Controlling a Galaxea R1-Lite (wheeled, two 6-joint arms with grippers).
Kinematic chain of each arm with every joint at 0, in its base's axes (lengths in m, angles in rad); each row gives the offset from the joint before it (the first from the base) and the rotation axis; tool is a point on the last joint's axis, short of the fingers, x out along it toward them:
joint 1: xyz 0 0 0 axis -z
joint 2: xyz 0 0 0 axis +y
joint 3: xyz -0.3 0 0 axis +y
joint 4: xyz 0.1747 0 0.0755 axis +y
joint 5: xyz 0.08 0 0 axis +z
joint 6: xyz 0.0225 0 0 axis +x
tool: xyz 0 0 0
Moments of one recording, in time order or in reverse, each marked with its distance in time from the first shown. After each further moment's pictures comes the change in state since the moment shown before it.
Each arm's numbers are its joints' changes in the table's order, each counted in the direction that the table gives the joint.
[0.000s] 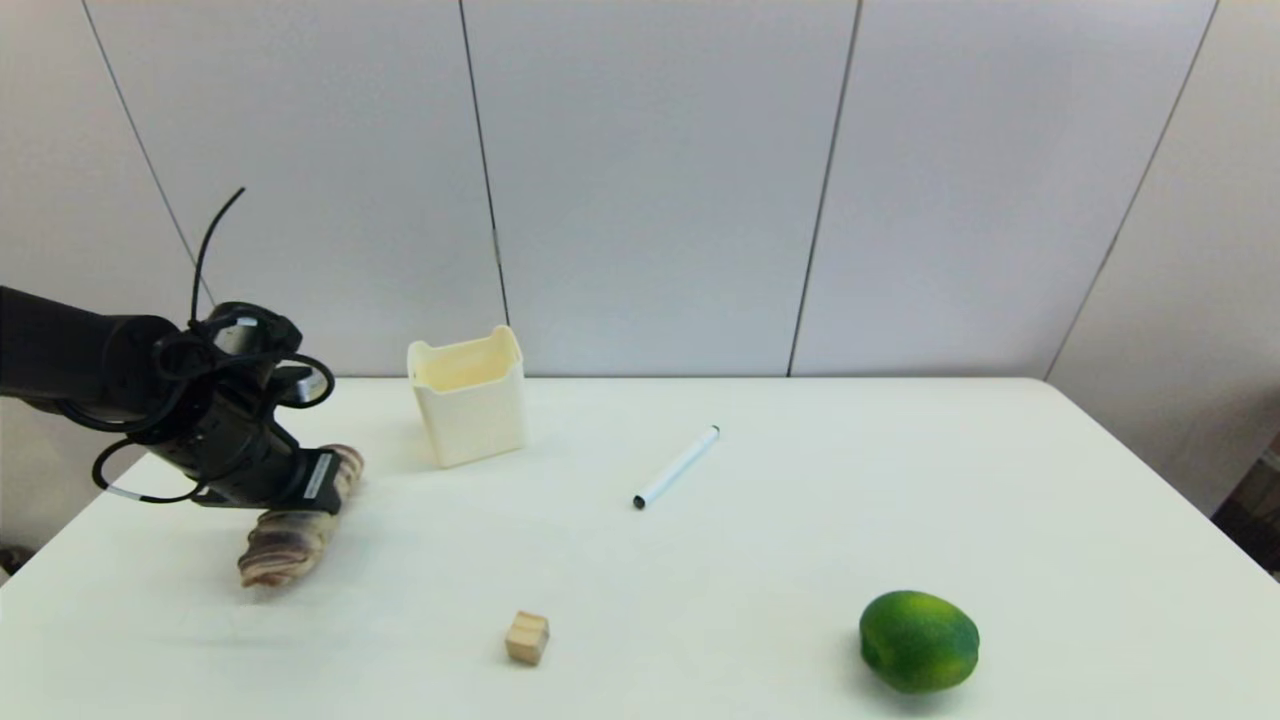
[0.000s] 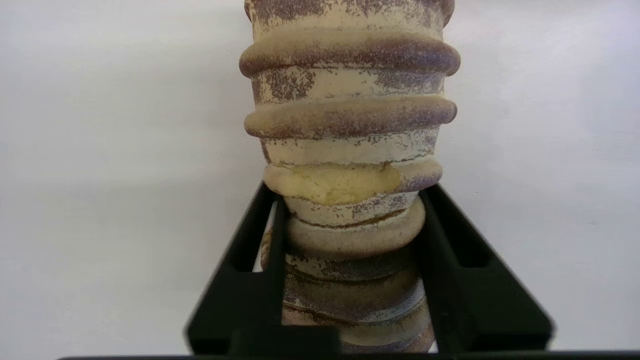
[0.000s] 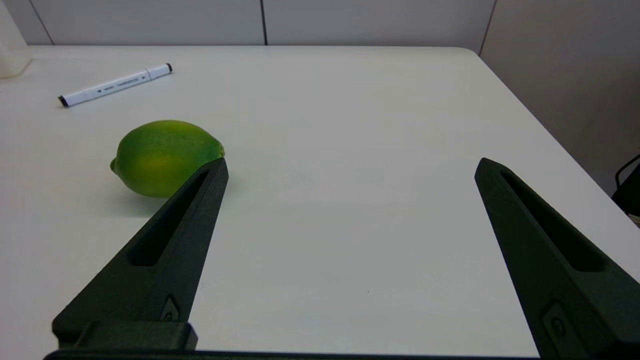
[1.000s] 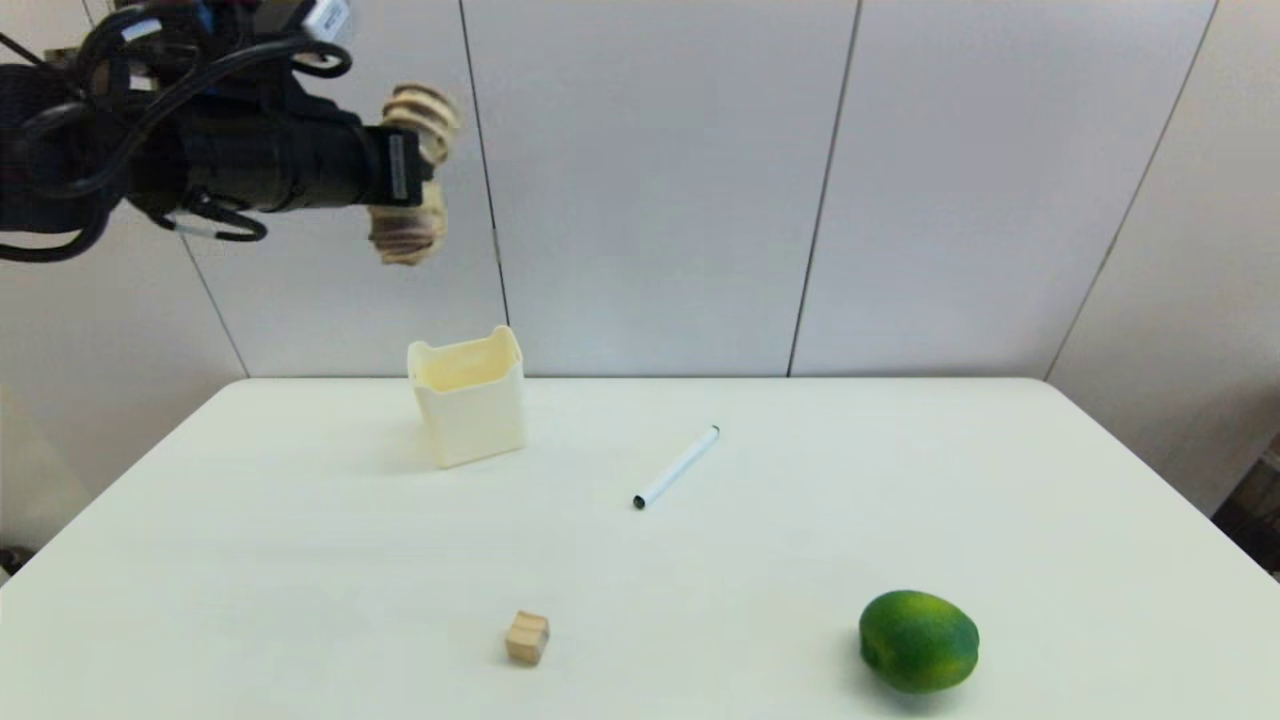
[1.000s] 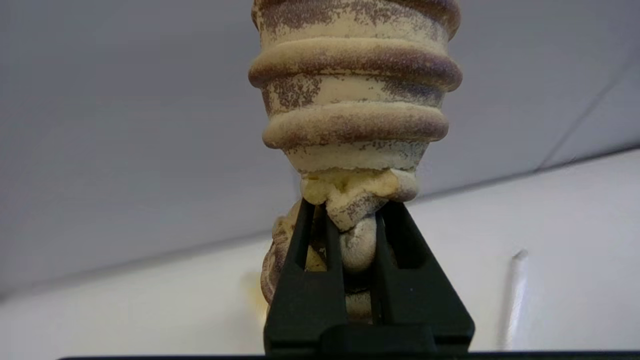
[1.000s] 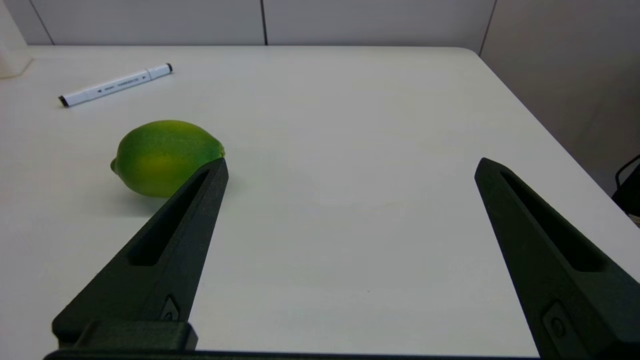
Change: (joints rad) left arm 0.329 -0.149 -0.466 -0.365 -0.008 -0.039; right arm 0.000 0.000 0.000 0.000 0.000 0.000
